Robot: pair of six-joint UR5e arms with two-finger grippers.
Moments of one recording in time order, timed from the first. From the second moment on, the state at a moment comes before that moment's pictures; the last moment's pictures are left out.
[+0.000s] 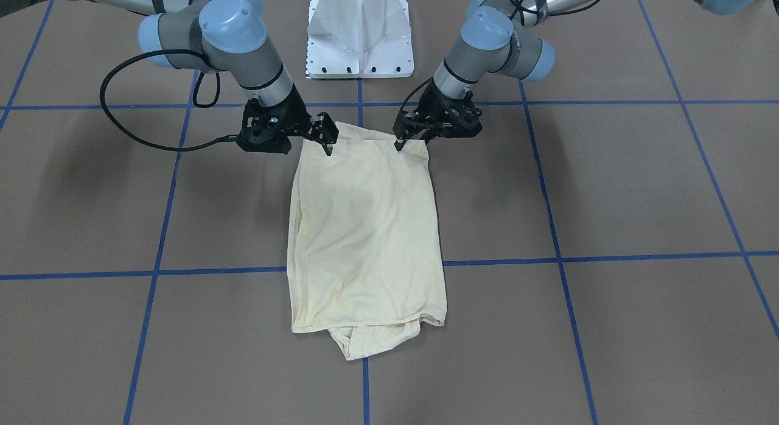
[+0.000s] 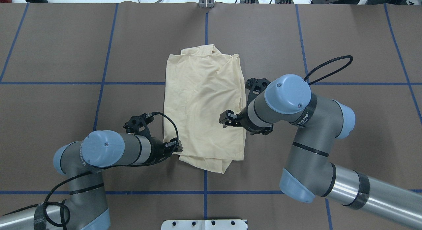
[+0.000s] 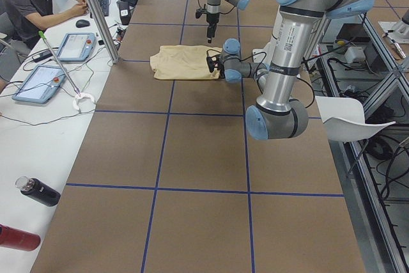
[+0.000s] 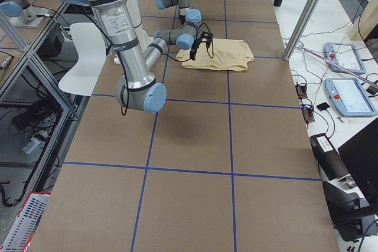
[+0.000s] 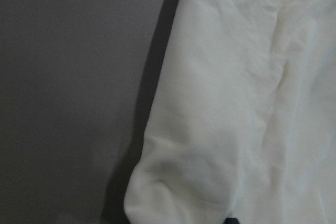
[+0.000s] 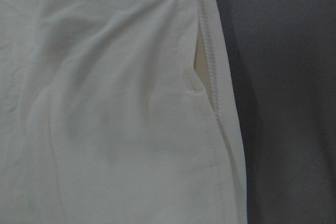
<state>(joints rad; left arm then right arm) -0.34 -1.95 -1.71 -2.24 -1.72 -1.74 0.51 -1.08 1.81 -1.35 1.93 1.49</state>
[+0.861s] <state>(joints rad) -0.35 -1.95 -1.72 -2.24 -1.73 -1.74 0.50 -1.09 1.80 -1.35 1.92 1.49</state>
